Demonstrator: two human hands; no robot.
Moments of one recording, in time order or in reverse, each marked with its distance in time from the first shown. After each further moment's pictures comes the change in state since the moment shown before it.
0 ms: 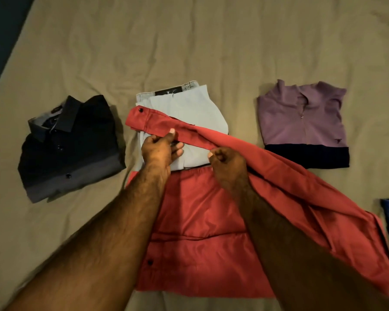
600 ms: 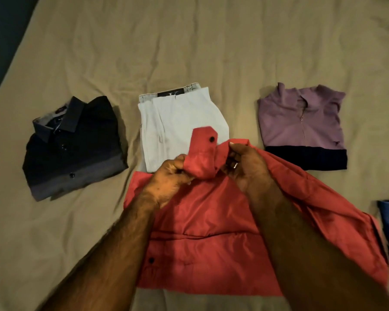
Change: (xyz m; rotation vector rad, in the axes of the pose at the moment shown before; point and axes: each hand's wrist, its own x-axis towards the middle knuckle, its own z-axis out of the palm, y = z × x) left_hand -0.048 -0.024 -0.051 0.291 -0.722 0.159; right_hand 0.004 -0.047 -0.030 0.802 -0.074 0.580
